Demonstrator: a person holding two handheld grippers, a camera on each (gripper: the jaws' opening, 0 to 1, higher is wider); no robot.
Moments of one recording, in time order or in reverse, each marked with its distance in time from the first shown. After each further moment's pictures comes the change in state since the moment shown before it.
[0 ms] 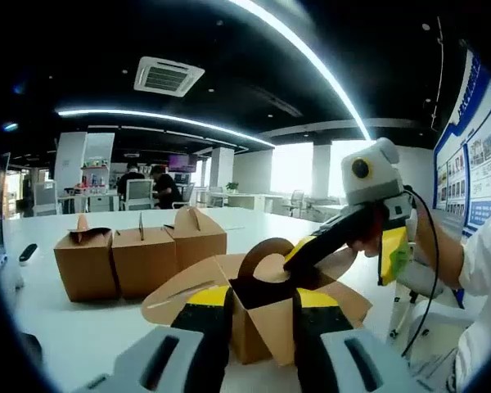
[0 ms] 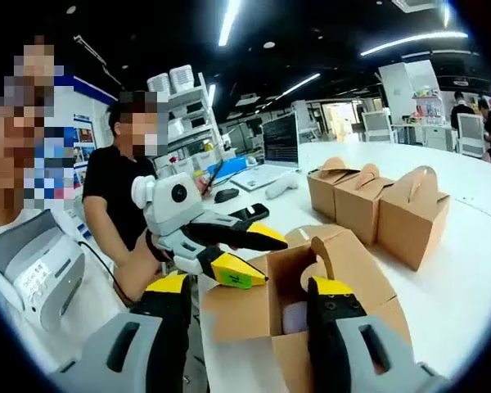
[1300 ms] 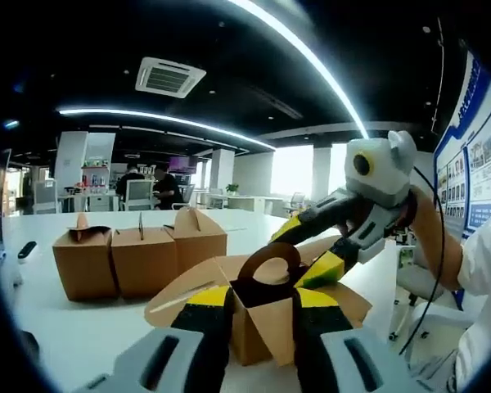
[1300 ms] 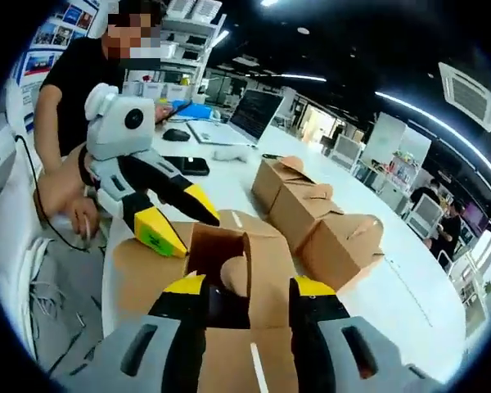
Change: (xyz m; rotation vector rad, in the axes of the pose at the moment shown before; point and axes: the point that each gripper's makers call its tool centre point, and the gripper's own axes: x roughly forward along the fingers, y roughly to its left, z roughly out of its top) left arm 0.000 0.000 -0.001 -0.010 -0.013 -0.004; right arm -0.004 -0.065 -0.004 -0.441 0.239 -0.376
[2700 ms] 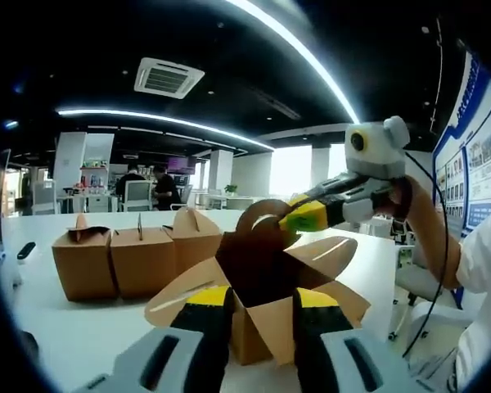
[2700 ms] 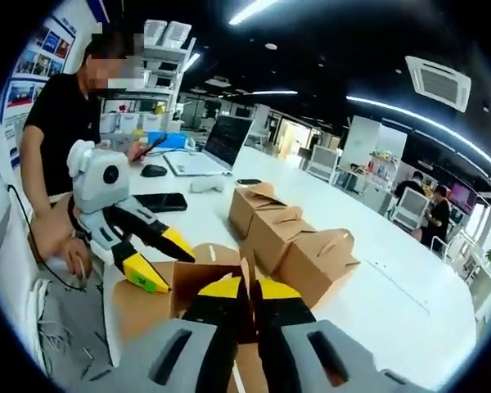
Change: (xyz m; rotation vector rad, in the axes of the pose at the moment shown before) left arm -0.001 -0.002 0.000 0.005 -0.002 -0.007; right arm -0.027 -0.033 0.030 0.143 -0.125 -0.099
